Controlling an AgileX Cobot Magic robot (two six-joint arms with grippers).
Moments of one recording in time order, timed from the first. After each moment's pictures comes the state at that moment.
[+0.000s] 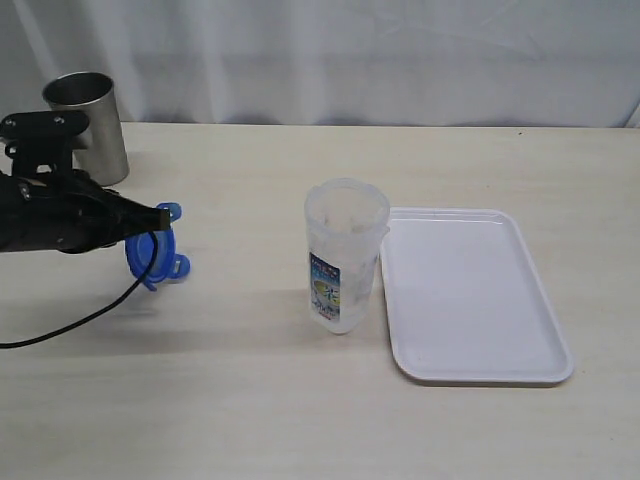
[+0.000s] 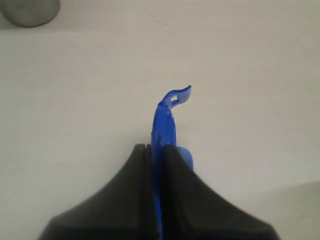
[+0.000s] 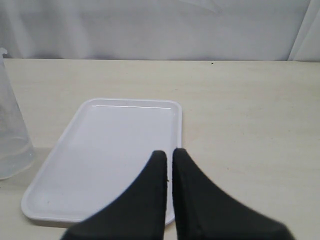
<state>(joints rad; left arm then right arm) -0.31 1.61 -0.71 -0.72 -0.04 0.51 0.04 0.01 0.00 -0.01 0.34 0.00</state>
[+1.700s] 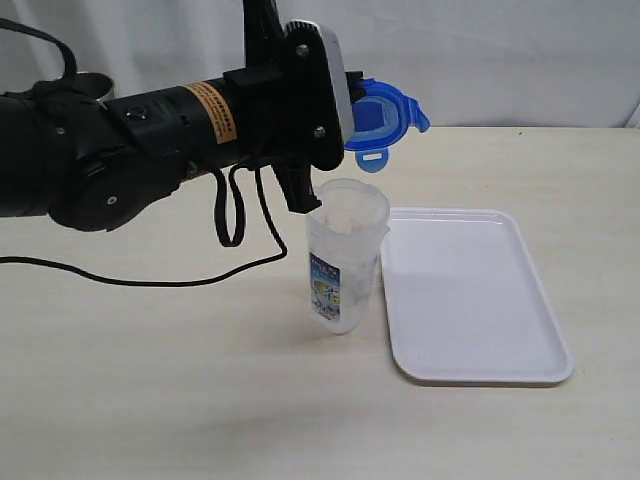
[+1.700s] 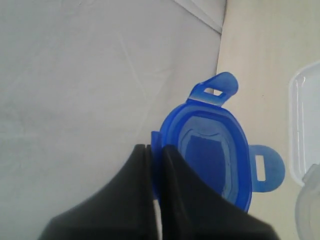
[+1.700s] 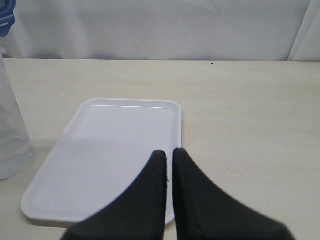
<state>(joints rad) -0.70 1.66 -0.99 0.25 -0.41 0.89 0.04 0.01 0.00 -0.01 0.34 0.00</state>
